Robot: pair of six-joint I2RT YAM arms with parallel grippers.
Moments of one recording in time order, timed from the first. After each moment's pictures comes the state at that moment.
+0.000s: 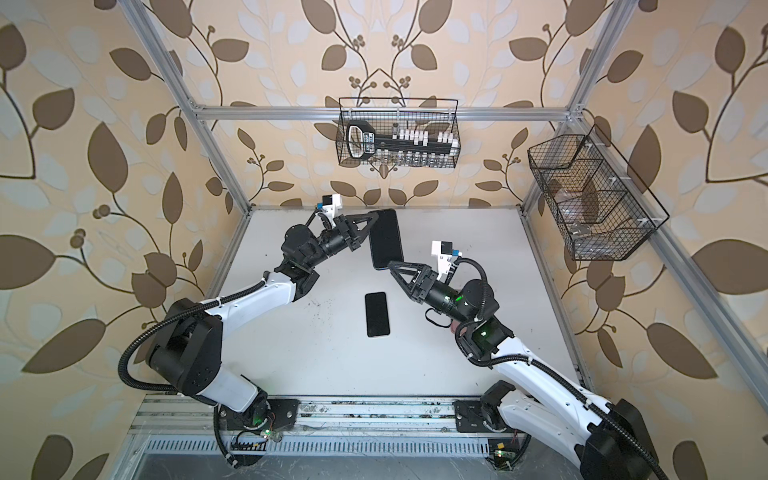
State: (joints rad) left arm -0.47 1.55 1.00 0.84 0.53 -1.38; right arm 0.59 0.93 0.56 0.57 -0.37 1.27
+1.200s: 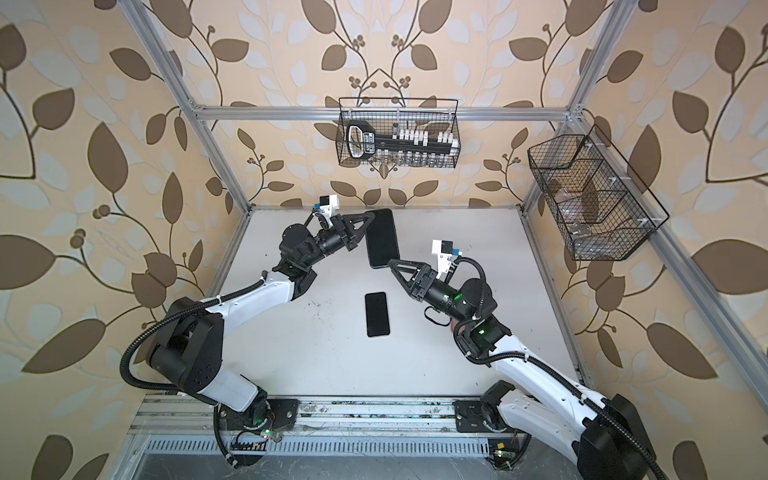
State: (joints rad) left arm -0.45 1.56 0.99 0.85 0.54 -1.42; right arm 0.58 0.96 0.56 0.60 -0.36 1.26
